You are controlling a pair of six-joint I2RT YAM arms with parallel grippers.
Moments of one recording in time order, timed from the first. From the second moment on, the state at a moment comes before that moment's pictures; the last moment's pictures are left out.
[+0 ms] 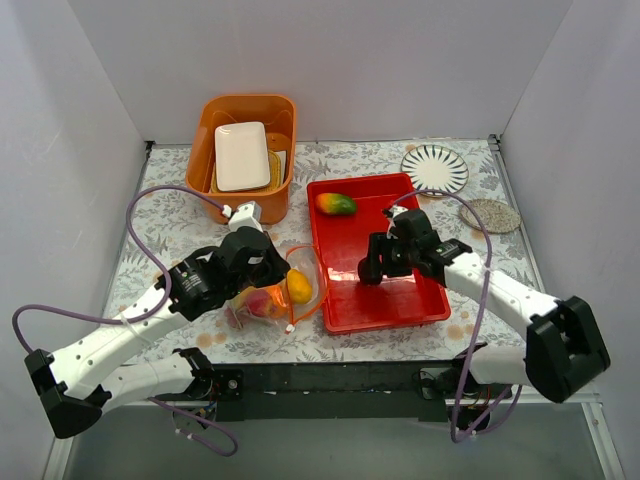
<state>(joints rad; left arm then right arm) -0.90 0.96 1.01 -0.72 -0.32 -0.92 0.58 1.32 0.81 -0.39 -0.14 0.43</state>
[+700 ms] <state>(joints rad) -0.90 0.99 1.01 -0.71 -0.30 -0.92 0.88 1.16 0.83 -0.19 -0.28 0.62</state>
